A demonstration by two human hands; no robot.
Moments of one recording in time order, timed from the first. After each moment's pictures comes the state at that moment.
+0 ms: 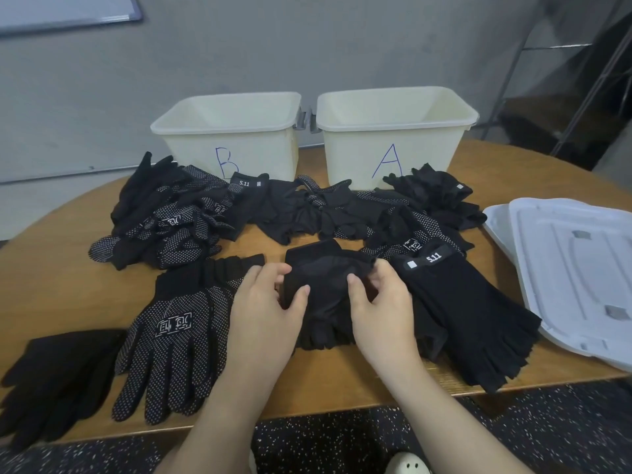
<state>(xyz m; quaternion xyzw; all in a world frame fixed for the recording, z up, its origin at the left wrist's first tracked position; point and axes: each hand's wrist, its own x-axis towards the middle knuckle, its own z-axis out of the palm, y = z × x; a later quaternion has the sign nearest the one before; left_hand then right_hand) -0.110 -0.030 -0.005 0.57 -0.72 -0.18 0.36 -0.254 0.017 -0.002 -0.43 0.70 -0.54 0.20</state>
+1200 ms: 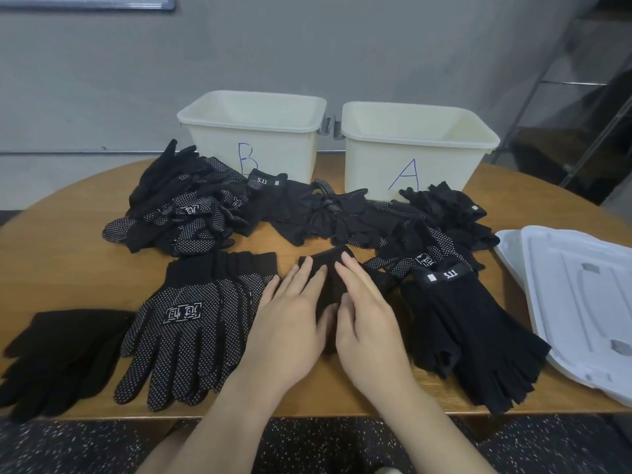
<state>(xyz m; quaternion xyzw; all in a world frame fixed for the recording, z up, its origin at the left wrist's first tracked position) -0.112 -0.033 -0.022 0.50 -0.84 -0.09 0.17 -0.241 0.023 -0.011 -0.63 0.64 -0.42 0.14</state>
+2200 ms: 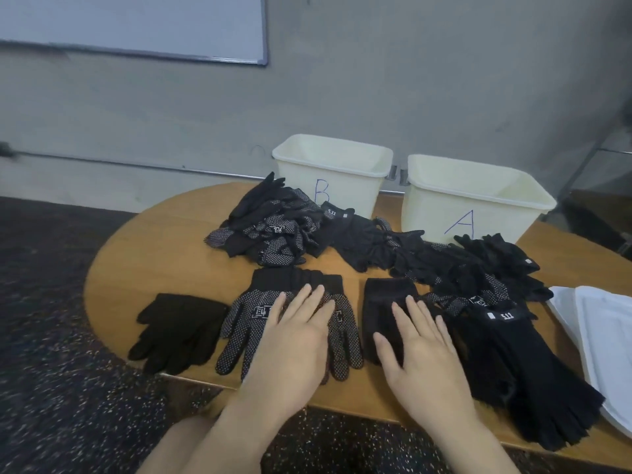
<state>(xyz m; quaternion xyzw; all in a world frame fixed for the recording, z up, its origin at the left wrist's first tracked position) -0.022 -0.003 -0.009 0.53 -0.83 -0.02 0.19 -0.228 0.039 -0.003 -0.67 0.73 -0.15 0.00</state>
